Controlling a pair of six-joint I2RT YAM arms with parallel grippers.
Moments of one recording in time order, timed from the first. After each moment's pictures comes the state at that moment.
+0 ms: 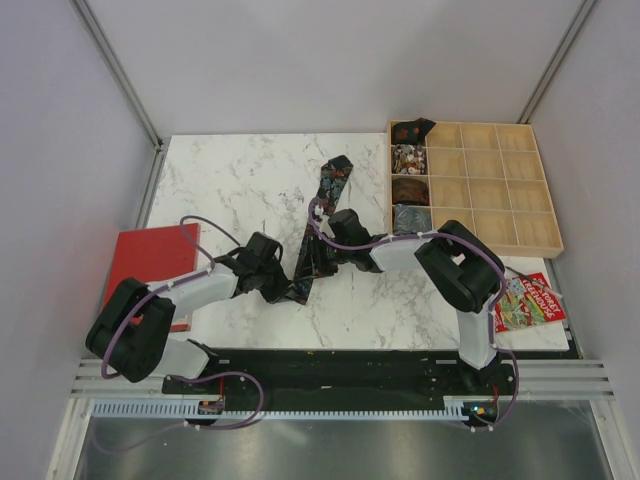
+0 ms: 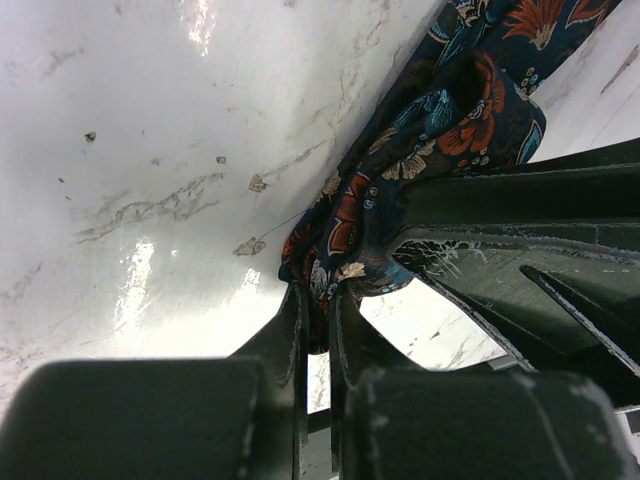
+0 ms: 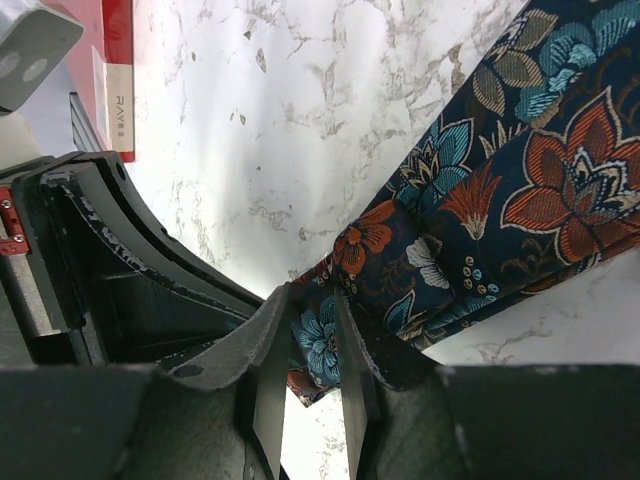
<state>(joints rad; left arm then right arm) -0.55 1.38 0.60 -0.29 0.16 -1.09 0.75 1.99 1.05 0.25 -0.54 0.73</state>
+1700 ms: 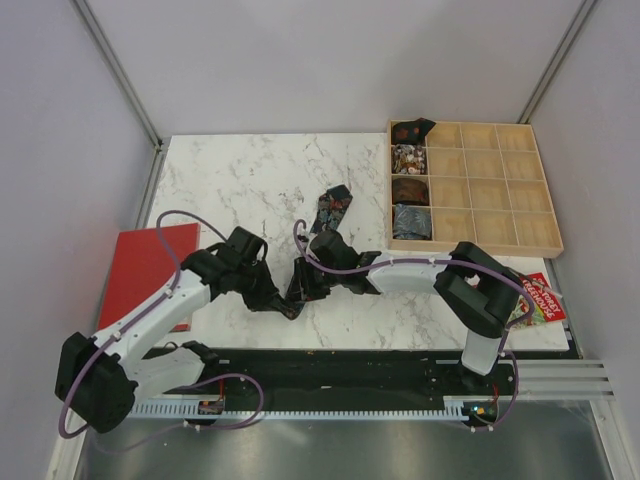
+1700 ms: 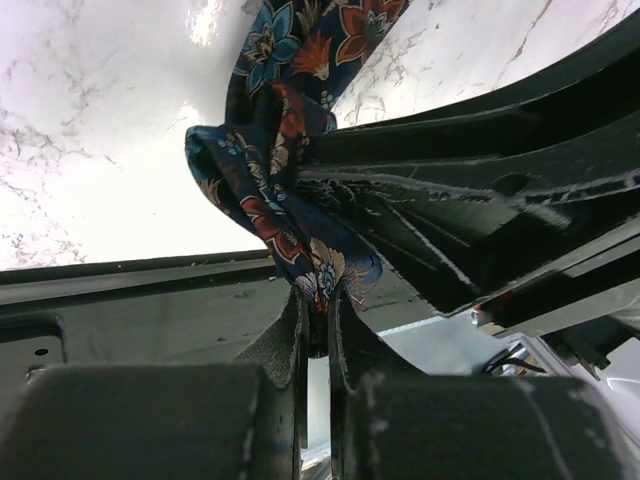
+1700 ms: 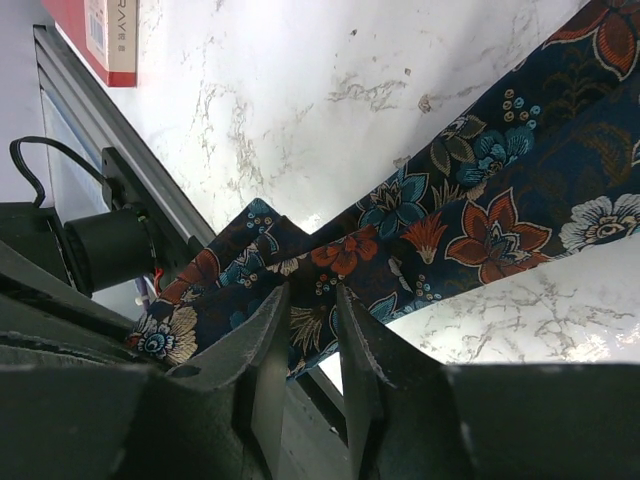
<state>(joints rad) -0.56 1.07 0.75 -0.83 0.25 -1.00 0.96 1.81 1.01 0.08 -0.35 0.80</state>
